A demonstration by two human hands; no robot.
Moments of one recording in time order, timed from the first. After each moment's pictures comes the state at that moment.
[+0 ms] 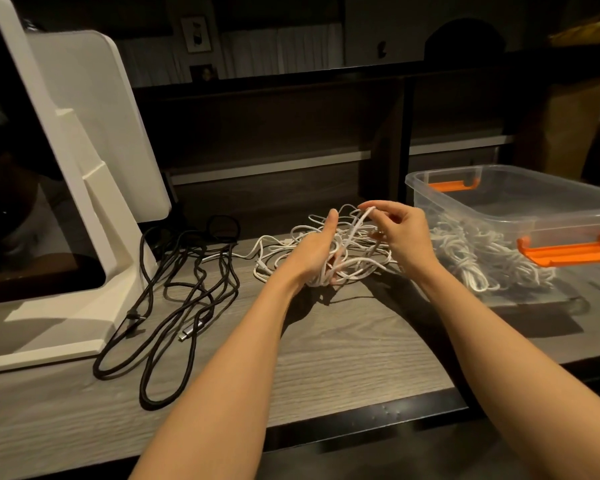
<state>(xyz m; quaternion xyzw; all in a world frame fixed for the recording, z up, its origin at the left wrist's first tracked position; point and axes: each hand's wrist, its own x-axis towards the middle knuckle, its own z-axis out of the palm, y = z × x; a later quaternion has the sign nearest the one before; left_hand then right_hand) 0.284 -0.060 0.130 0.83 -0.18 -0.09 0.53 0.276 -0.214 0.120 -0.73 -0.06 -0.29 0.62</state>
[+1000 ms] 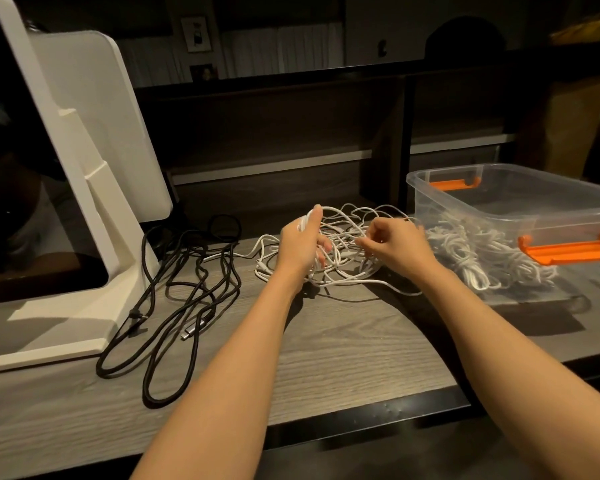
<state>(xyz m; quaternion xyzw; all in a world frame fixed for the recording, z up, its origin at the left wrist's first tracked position) 0.284 -0.055 0.129 0.72 -0.10 0.05 0.68 0.277 -0.224 0.111 -0.93 -0.04 -0.23 0.30</state>
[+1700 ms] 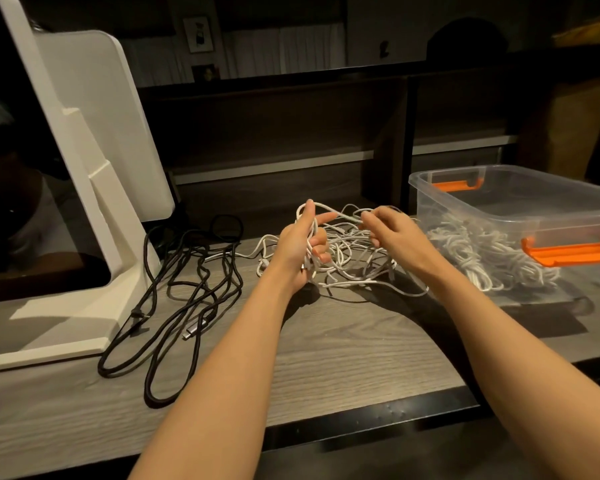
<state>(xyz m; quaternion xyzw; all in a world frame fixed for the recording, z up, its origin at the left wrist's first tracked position) 0.283 -0.045 0.134 0.55 -0.11 -0.13 0.82 0.268 -0.217 0.122 -0.83 -0.12 -0.21 0.50</state>
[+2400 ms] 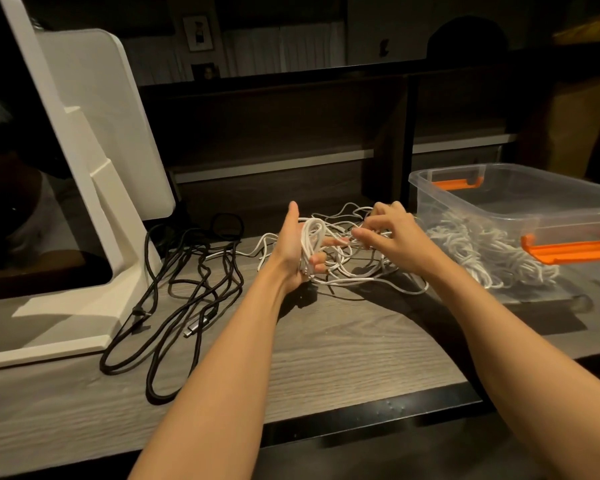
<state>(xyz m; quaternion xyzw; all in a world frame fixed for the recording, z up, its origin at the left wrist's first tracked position) 0.281 -0.039 0.134 0.59 -0.10 -0.17 0.78 0.264 -0.219 0.128 -0.91 -0.16 -0.23 0.31</state>
